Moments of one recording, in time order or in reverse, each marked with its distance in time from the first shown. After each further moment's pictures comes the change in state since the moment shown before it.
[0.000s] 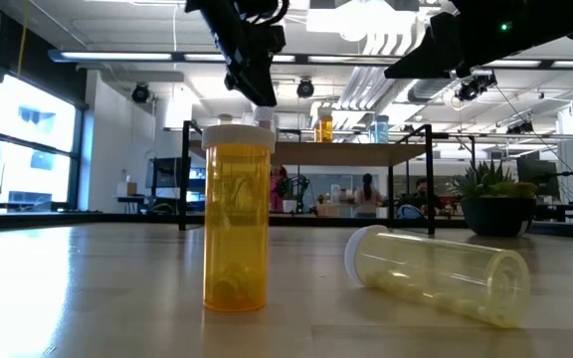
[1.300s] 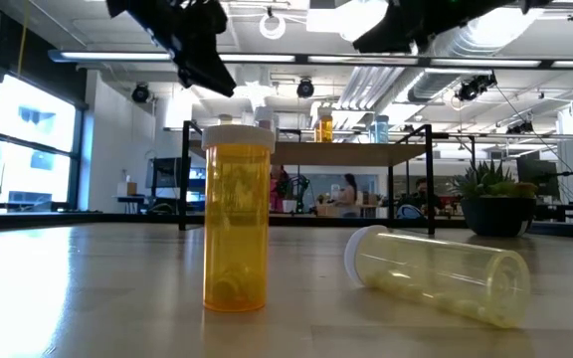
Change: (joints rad) left arm 0.000 -0.489 -0.608 0.399 0.112 -0.044; right arm -0.316 0.002 0.314 -0.335 -0.448 -0.002
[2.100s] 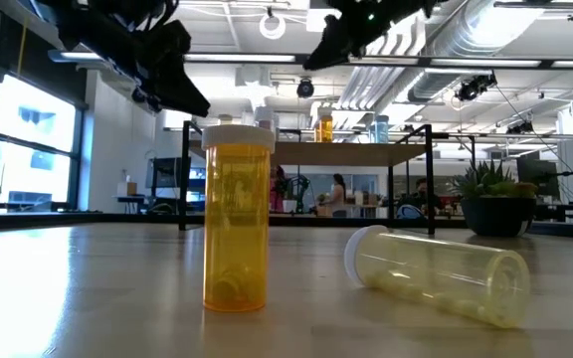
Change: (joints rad) left arm 0.000 -0.238 -0.394 0.296 -0.006 -0.065; right arm -0.296 0.431 0.544 -0.319 -0.267 -0.139
